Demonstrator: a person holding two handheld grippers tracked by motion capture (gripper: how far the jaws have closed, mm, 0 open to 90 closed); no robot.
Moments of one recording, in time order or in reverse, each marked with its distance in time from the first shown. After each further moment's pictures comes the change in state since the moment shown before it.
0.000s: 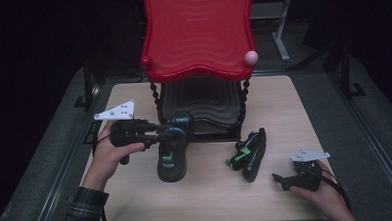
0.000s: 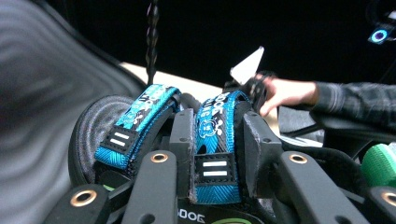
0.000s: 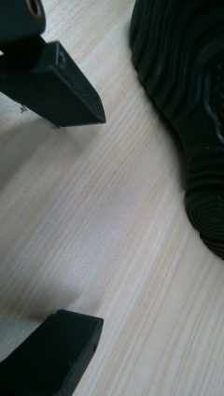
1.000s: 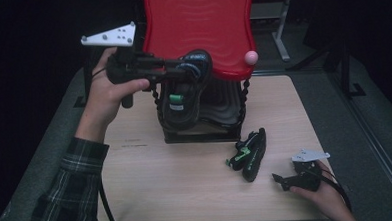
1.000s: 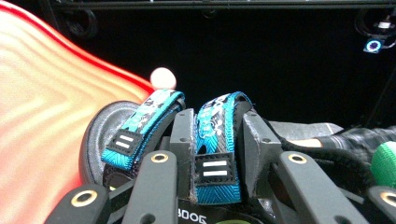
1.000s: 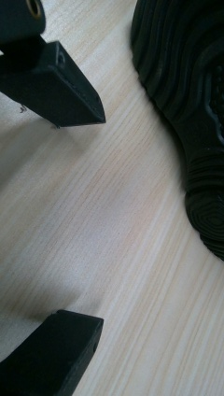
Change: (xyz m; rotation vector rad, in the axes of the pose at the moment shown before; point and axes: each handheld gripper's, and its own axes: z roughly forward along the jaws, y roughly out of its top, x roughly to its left) left arm 0.004 0.165 -0.002 -0.060 -0.002 0.198; right arm 0.000 0.000 0.000 0.002 0.002 -0.002
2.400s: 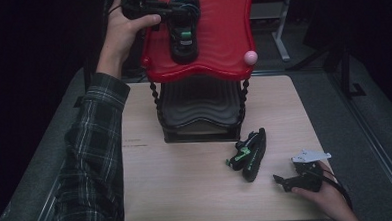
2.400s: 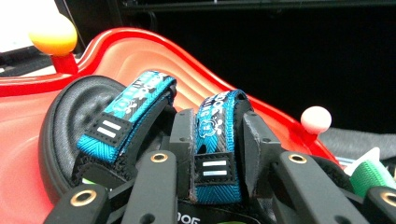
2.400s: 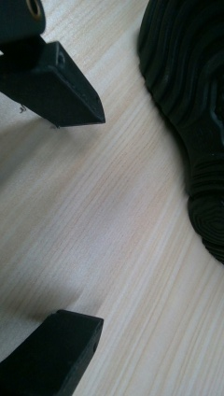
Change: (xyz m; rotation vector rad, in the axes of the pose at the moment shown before) left arm 0.133 0.034 0.022 0.020 0.172 -0.005; right arm -0.002 -0.002 -0.002 0.000 0.018 -0.020
